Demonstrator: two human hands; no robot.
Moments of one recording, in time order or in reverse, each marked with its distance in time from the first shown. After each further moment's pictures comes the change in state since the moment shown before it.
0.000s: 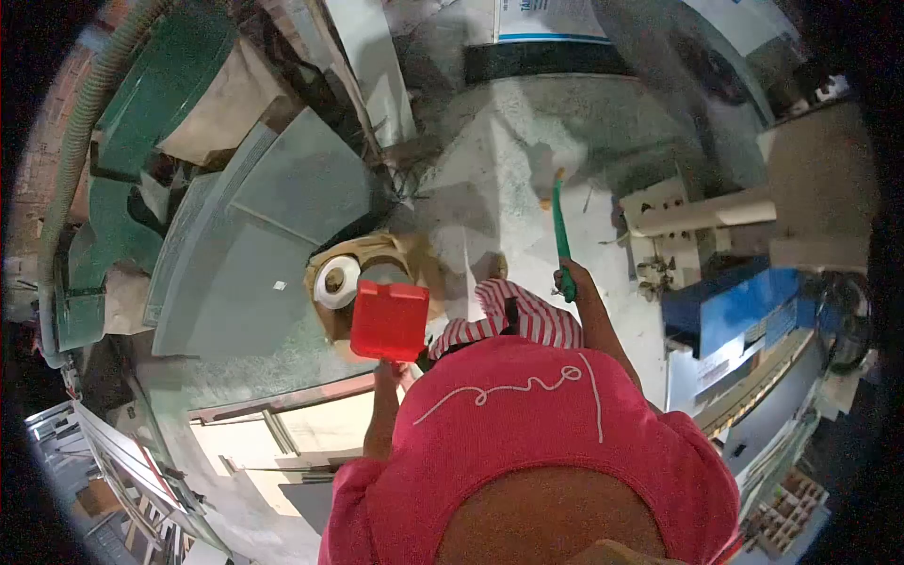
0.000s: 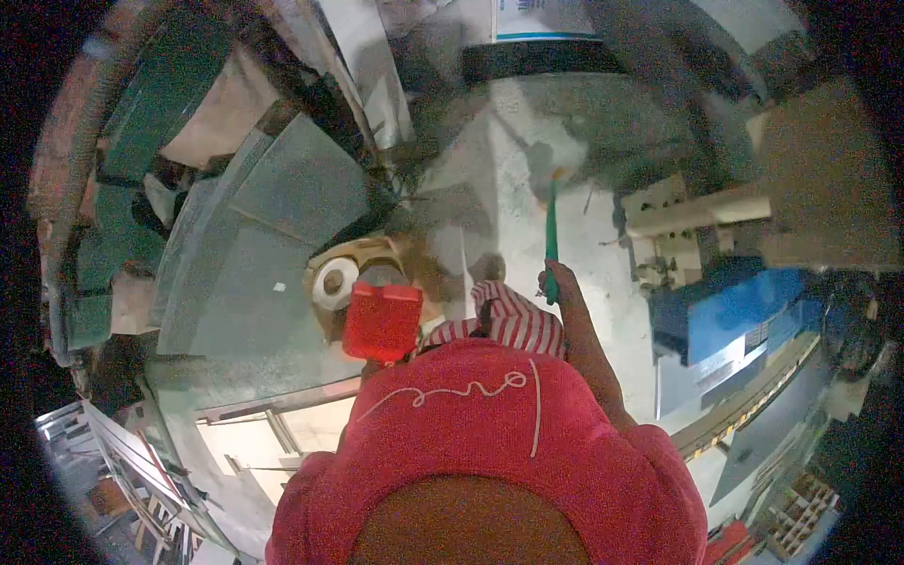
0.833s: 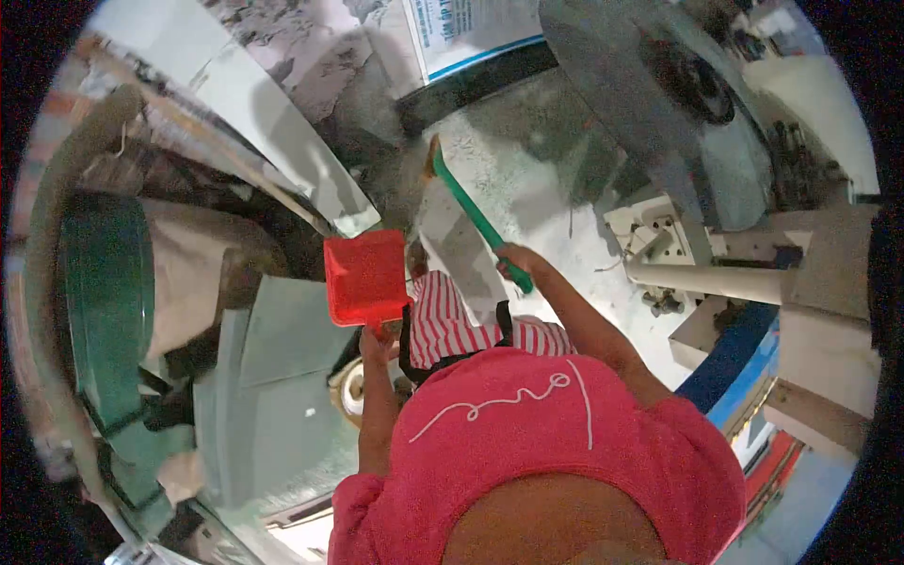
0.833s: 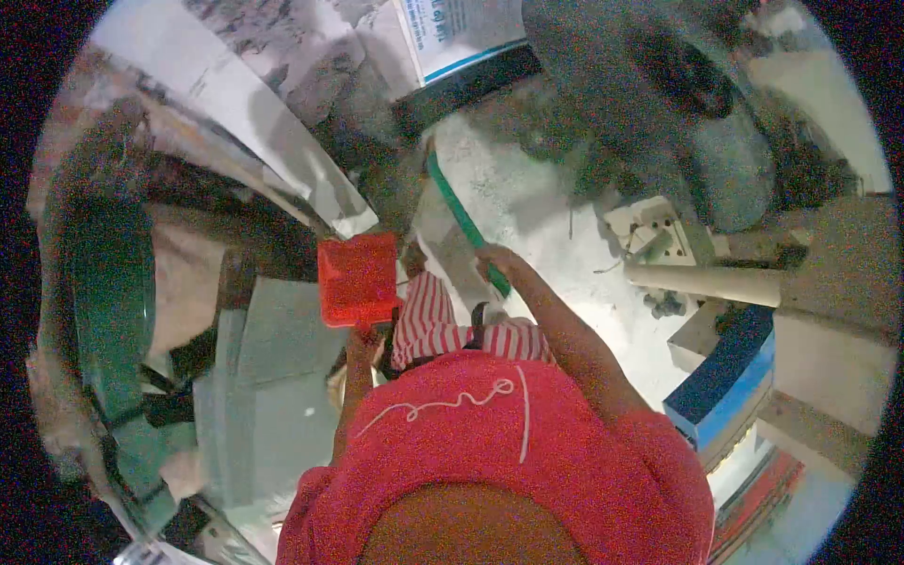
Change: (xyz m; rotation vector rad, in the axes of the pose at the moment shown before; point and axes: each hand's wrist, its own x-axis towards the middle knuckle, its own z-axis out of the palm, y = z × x) left_hand 0.262 0.297 0.326 1.153 -0.227 0.747; right_hand 0.198 -0.225 0.214 -0.163 -0.217 0.024
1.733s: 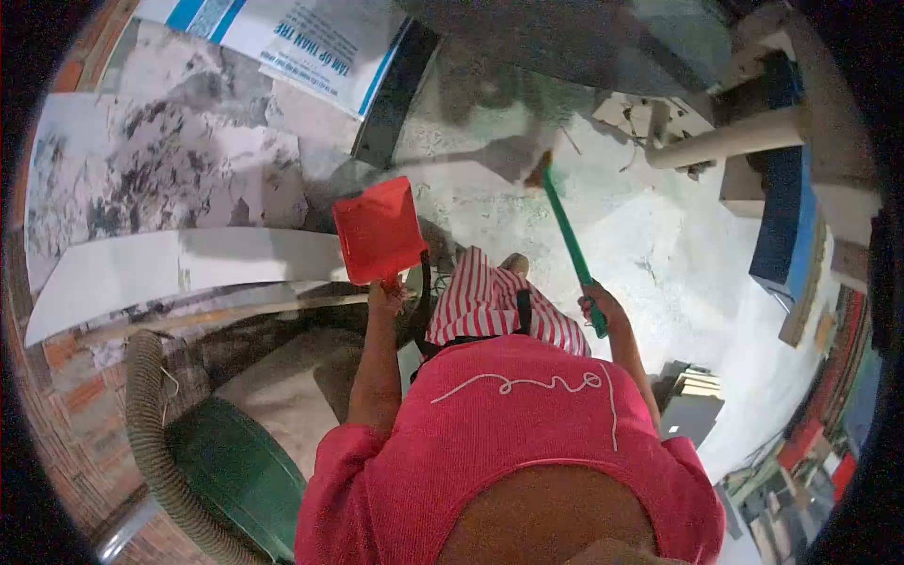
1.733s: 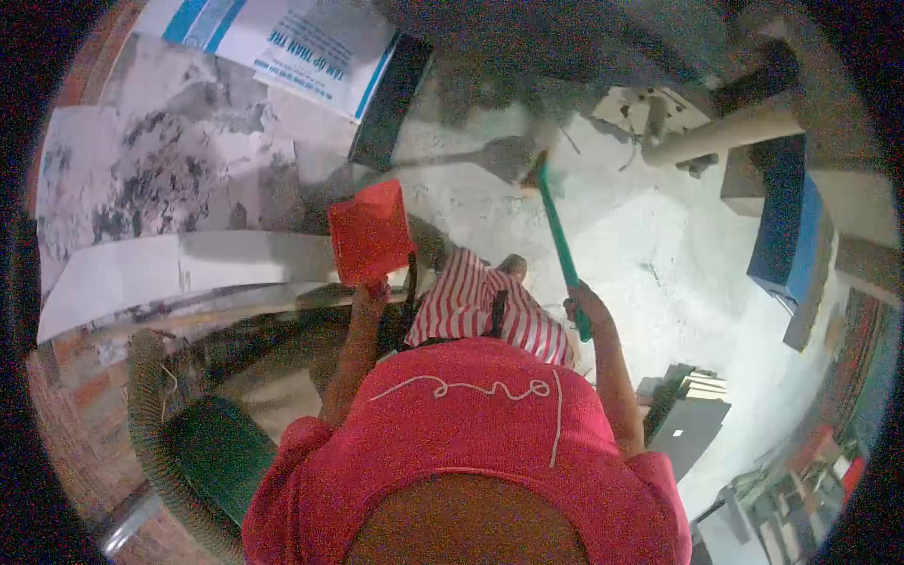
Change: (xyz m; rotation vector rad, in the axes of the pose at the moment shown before) left_hand 0.263 0.233 -0.028 -0.541 -0.547 -0.565; right_hand -0.085 0.128 0.083 0.830 0.552 -0.216
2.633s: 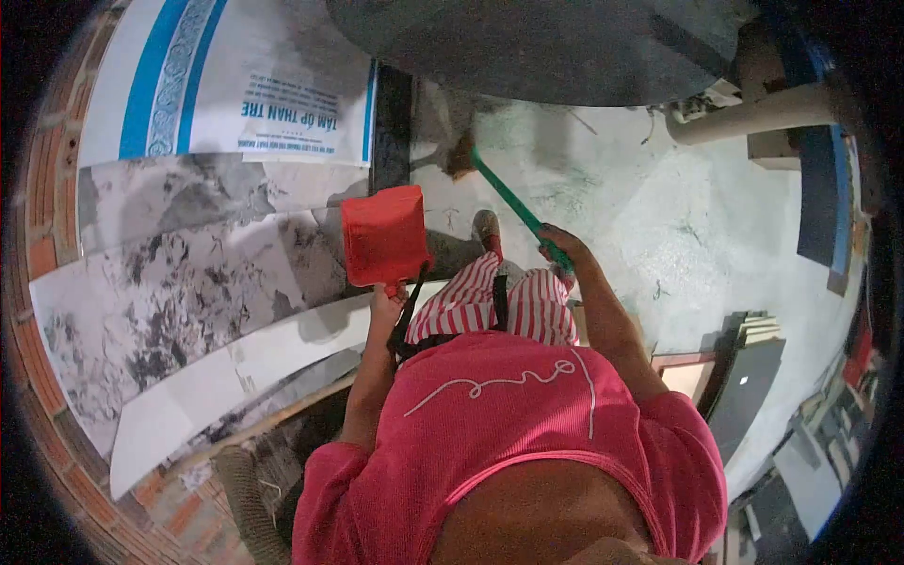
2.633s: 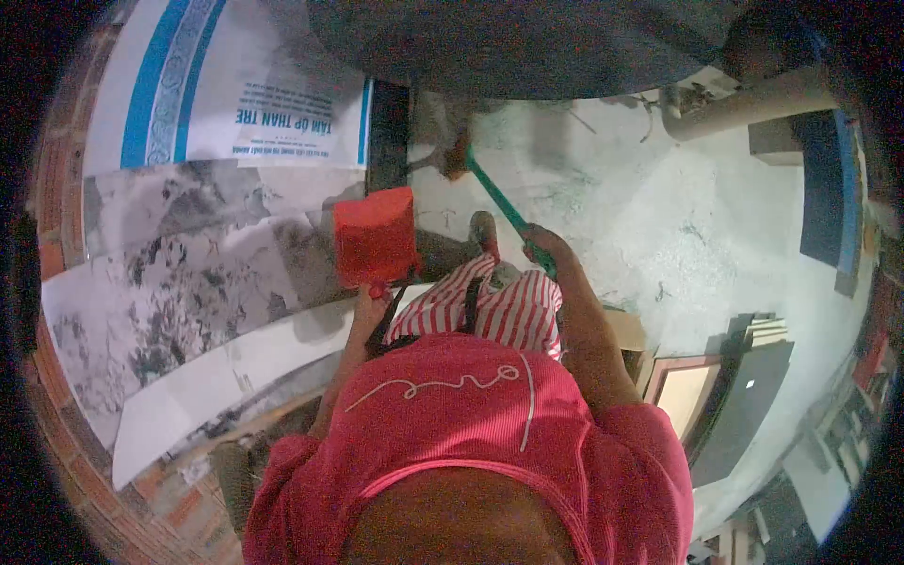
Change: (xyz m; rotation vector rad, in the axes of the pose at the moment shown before) left_hand 0.147 0.157 0.022 0.189 0.004 -0.145; right_hand 0.216 -0.063 0.166 0.030 -0.154 -0.062
